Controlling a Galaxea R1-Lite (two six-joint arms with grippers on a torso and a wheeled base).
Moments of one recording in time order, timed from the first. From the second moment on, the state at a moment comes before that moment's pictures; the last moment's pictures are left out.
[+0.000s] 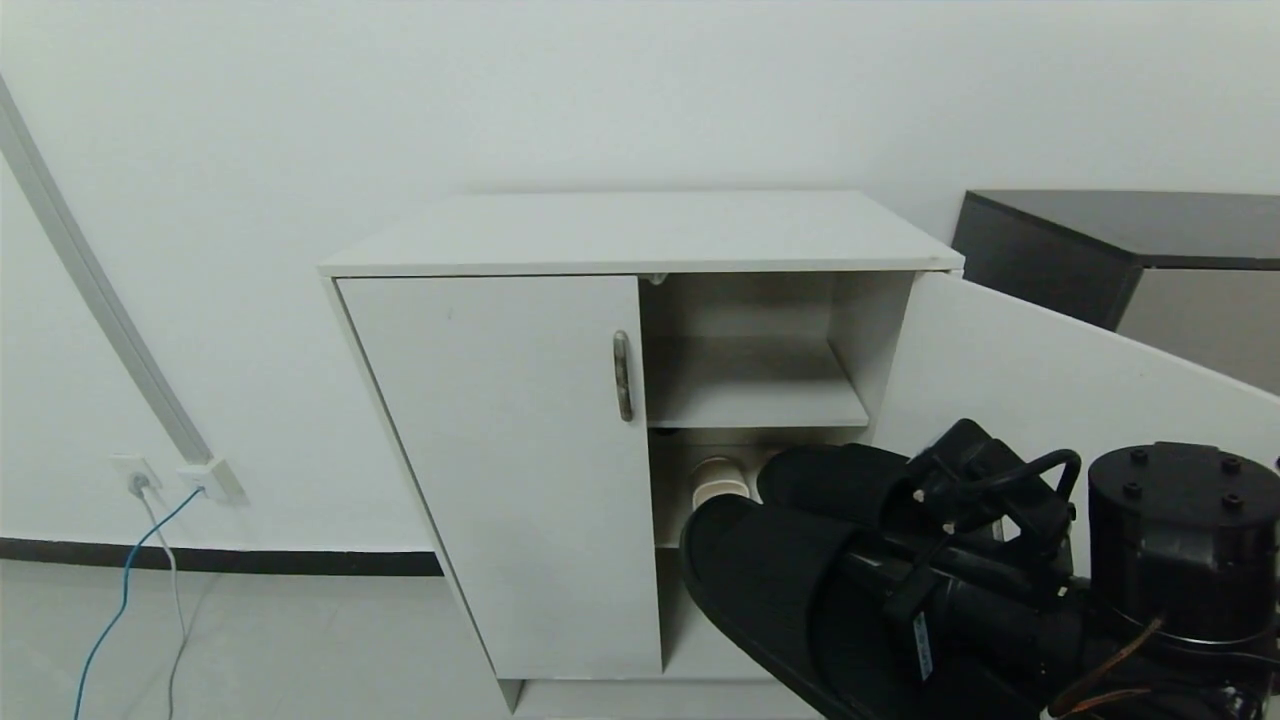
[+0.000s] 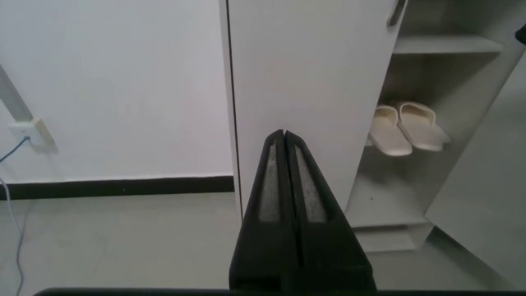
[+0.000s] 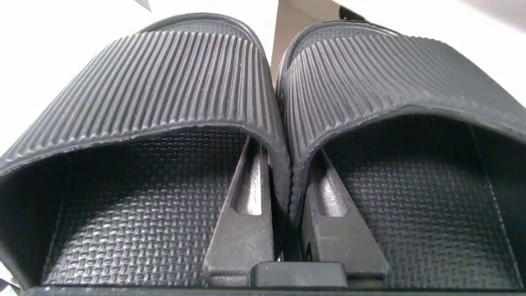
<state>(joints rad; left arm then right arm) 0.00 0.00 0.00 0.00 -0.02 0.00 0.83 1.53 -0.52 -0.71 -0.15 -0.02</state>
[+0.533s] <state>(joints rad) 0.00 0.00 0.00 0.00 -0.02 0.00 0.83 1.52 -0.50 -0.74 -0.15 -0.04</state>
